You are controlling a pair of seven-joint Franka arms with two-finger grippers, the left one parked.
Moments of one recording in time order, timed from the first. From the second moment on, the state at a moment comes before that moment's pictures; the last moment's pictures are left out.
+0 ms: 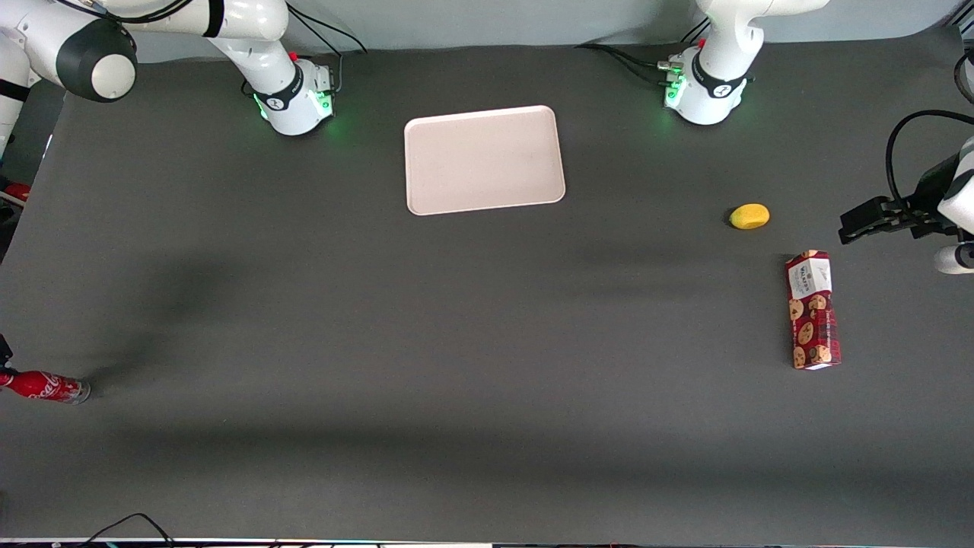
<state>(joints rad) -0.35 0.81 -0.27 -1.17 0.31 2.14 -1.71</state>
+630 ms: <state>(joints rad) -0.26 0.64 -0.27 -1.18 0.23 1.99 -1.59</state>
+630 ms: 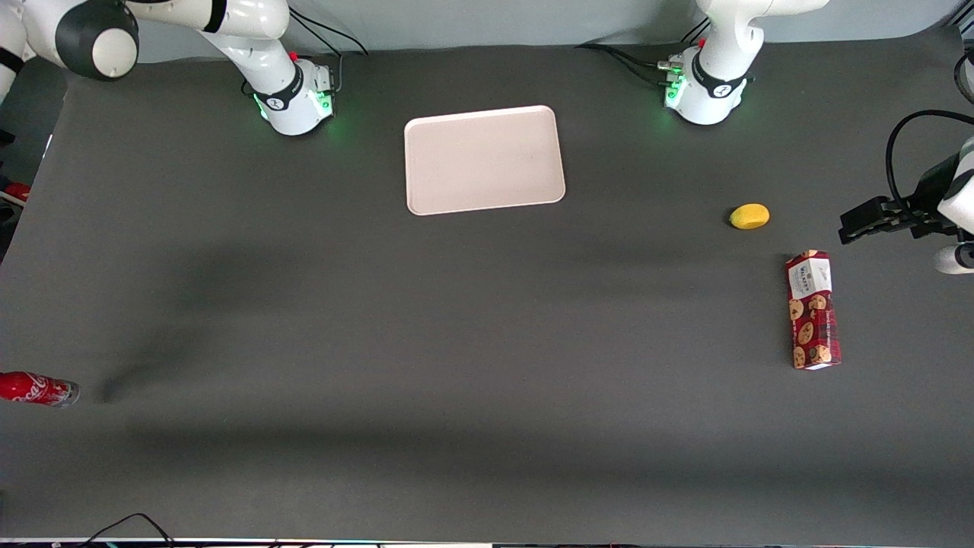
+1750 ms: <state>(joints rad) -0.04 0.01 0.22 -1.40 0.00 1.30 -0.07</state>
